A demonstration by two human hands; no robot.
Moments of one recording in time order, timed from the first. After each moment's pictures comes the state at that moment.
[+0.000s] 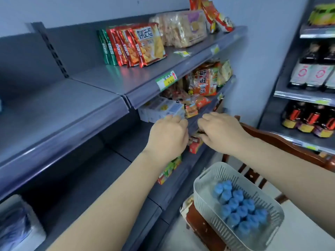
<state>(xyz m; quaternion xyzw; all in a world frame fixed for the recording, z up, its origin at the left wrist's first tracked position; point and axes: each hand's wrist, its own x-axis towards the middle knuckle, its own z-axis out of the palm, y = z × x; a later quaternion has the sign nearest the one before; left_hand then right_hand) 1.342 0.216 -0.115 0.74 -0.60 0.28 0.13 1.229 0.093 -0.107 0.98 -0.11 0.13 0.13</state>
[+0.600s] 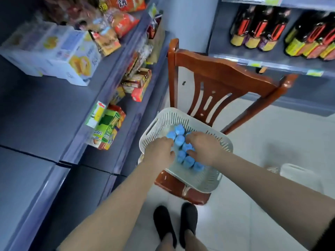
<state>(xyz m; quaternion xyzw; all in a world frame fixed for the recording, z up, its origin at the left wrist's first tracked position) 1.257 0.074 -0.394 0.78 -0.60 -0.21 0.01 1.115 -0.007 -0.381 0.92 -0.35 -0.11 -0.16</state>
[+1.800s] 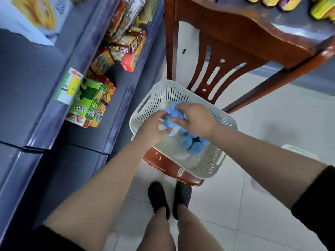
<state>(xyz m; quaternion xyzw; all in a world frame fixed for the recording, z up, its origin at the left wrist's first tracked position) 1.276 0.051 -0.474 0.76 -0.44 -0.41 0.26 1.142 -0.047 -0.445 0.91 -0.32 0.02 -0.26</state>
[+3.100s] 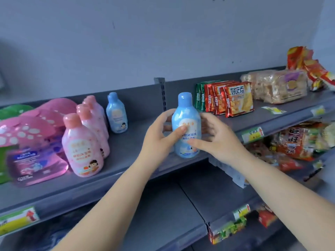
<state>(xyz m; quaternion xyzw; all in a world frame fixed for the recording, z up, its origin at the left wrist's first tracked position) 1.392 0.357 -0.006 0.70 -0.35 0.12 0.60 1.356 0.192 -0.018 0.80 0.15 0.25 -0.53</state>
